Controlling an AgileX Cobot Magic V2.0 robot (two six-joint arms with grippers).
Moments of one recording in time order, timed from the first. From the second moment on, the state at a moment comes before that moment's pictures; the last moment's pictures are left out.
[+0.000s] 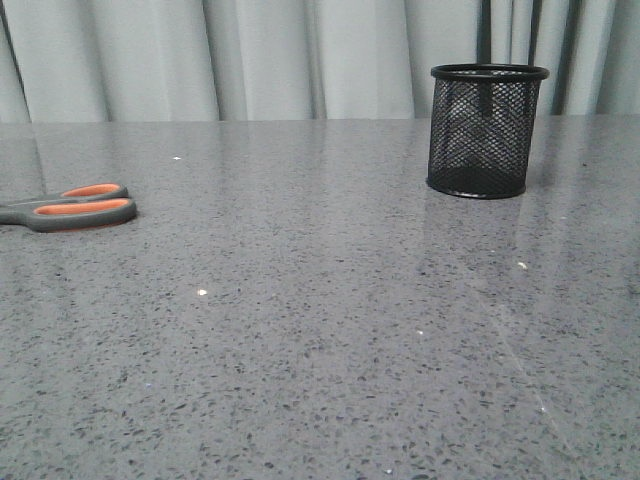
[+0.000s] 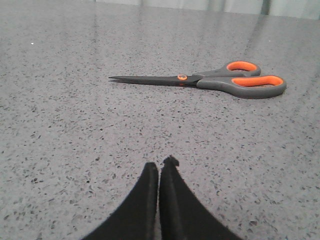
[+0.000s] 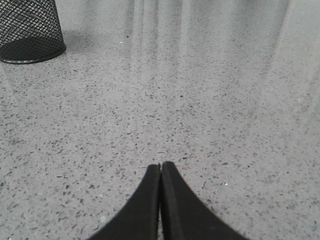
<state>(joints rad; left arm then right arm) -0.02 0.00 0.00 -0.16 0.33 0.07 -0.07 -0.01 0.01 -0.07 0.32 0.02</state>
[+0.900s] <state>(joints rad) -0.02 0.00 0.00 -0.11 0.33 0.07 -0.07 -0.01 0.01 -0.11 0.30 0.03</state>
